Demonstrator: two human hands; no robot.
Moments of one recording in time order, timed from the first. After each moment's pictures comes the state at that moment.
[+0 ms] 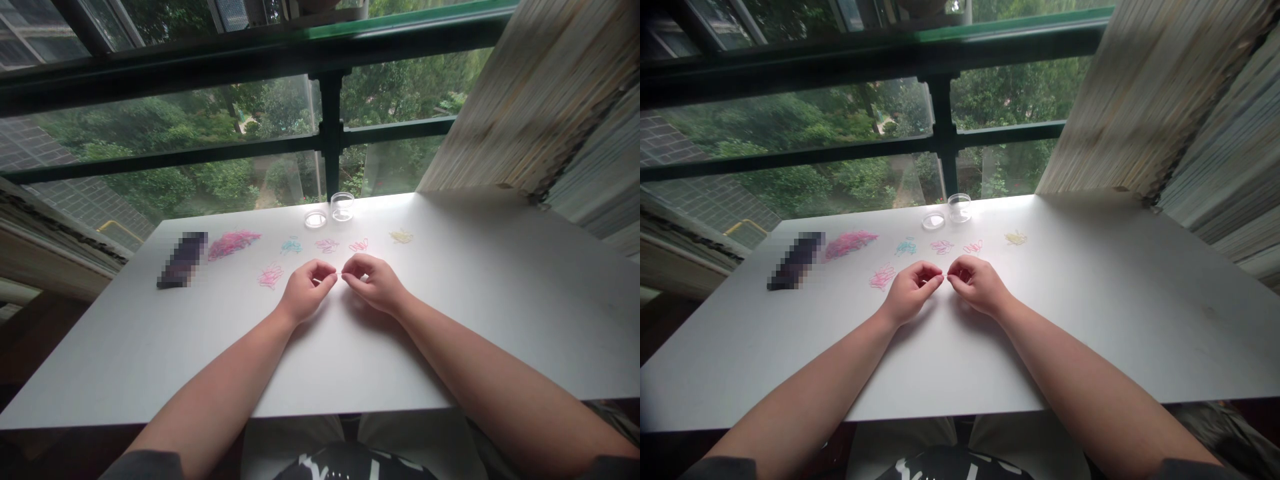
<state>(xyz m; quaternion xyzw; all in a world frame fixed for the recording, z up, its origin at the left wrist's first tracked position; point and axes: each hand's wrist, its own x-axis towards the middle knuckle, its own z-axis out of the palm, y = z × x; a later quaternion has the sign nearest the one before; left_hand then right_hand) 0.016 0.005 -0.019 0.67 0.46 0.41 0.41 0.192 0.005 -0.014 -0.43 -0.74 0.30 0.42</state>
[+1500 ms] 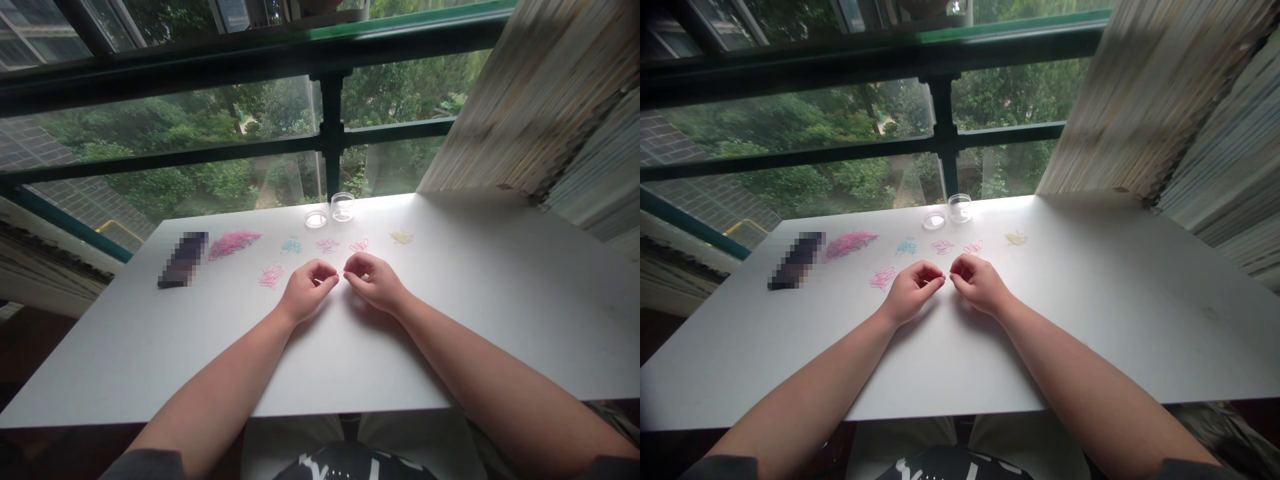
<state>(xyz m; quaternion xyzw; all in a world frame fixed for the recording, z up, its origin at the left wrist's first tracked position) 0.016 0.005 -0.016 0.67 0.45 0.41 0.42 0.193 0.006 -0.016 -0.44 -0.73 0.31 0.42</state>
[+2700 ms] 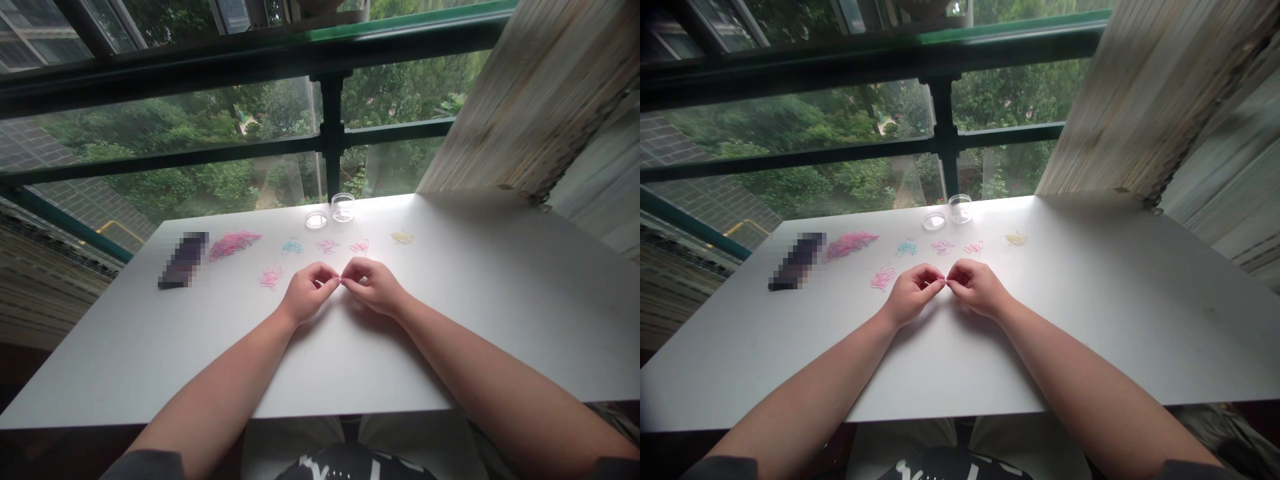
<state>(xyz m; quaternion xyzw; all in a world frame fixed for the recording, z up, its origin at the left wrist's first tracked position) 0.015 0.006 -0.019 0.70 0.43 0.39 0.41 0.192 0.003 -0.013 -0.43 -0.75 0.32 0.40</state>
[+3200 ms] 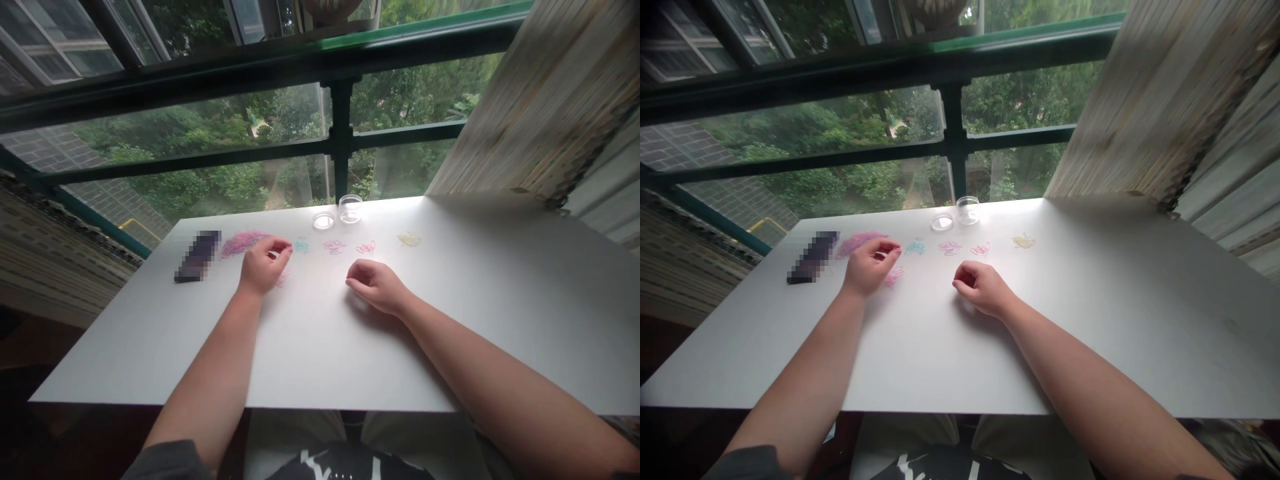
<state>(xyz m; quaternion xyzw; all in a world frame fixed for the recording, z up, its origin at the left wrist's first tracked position) -0.060 0.038 0.007 0.70 0.55 0.44 0.12 0.194 0.006 -0.017 -0.44 -0.75 0.35 0.35</state>
